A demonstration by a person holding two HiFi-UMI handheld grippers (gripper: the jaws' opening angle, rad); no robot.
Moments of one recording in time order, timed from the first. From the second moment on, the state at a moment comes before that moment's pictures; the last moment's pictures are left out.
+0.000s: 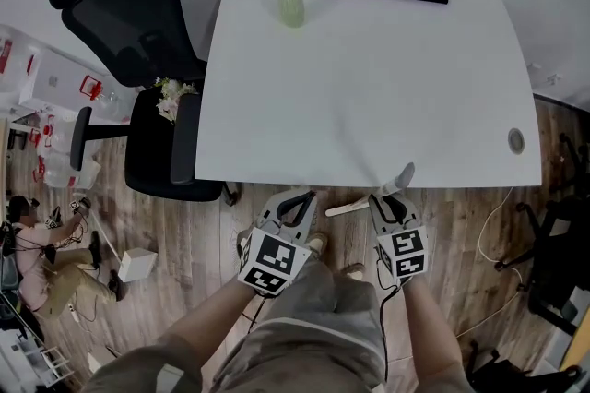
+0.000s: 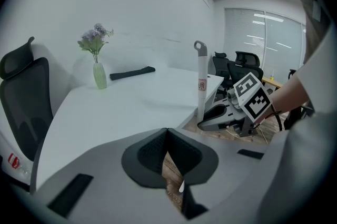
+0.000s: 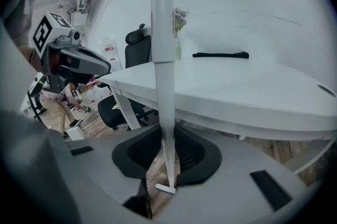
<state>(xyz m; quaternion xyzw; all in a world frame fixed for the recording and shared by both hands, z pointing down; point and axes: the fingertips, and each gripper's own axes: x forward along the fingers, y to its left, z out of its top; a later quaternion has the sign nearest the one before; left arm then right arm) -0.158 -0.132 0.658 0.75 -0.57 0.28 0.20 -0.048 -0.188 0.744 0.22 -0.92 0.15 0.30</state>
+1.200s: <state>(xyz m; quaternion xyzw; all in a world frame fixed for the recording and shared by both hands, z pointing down) -0.129 -0.159 0.509 0.79 -0.55 0.24 0.13 0.011 -0.193 0.489 0.30 -0.93 0.12 0.15</state>
